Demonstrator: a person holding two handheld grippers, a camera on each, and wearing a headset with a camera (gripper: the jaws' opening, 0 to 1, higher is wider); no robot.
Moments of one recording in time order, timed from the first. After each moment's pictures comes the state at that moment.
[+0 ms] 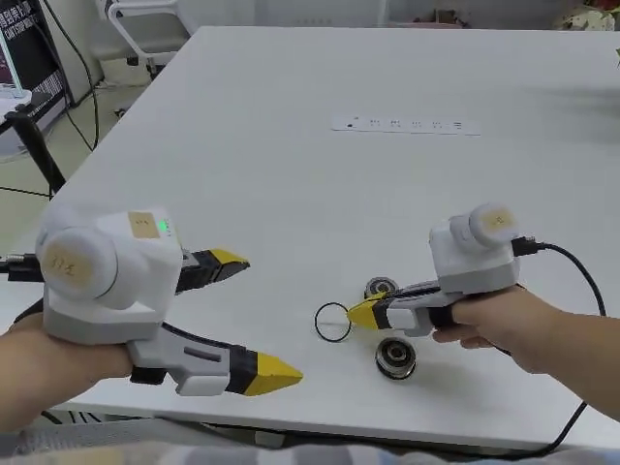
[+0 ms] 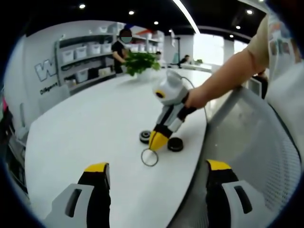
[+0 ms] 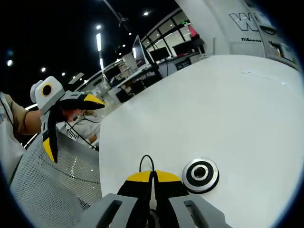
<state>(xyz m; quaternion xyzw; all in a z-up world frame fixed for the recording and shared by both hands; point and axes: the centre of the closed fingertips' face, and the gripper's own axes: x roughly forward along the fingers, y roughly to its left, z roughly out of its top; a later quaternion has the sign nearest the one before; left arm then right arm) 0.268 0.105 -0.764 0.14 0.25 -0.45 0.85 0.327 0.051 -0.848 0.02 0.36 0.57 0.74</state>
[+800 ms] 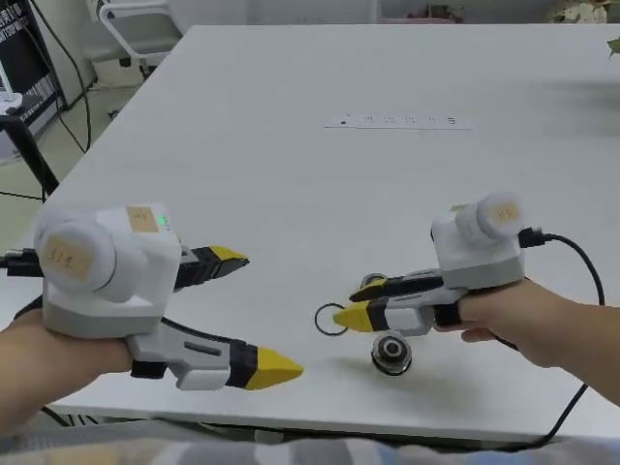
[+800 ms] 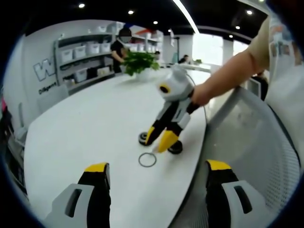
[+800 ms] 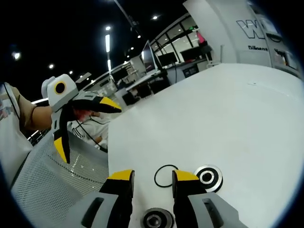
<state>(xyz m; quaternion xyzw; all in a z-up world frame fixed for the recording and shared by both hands) 0.271 0.099 -0.762 0.13 0.25 -0.45 0.84 0.315 0.050 -0.821 0.02 0.32 0.60 0.73</state>
